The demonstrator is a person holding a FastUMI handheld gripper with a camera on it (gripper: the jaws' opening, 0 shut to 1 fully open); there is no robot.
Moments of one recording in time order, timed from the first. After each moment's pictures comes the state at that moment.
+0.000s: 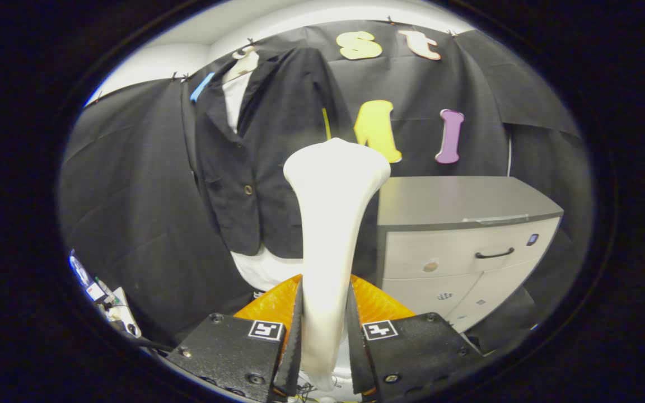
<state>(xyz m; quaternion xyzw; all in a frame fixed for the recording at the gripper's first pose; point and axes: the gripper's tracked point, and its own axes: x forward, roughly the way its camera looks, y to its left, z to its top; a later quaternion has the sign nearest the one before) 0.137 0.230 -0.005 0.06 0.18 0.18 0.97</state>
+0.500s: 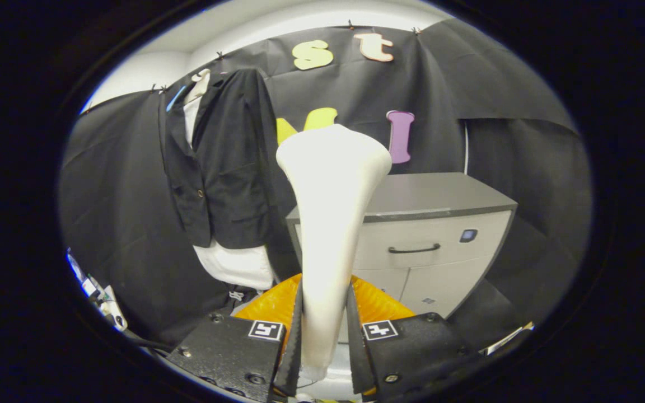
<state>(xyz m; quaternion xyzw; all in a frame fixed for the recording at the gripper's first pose) 0.118 0.062 -0.023 0.06 0.17 0.13 0.98</state>
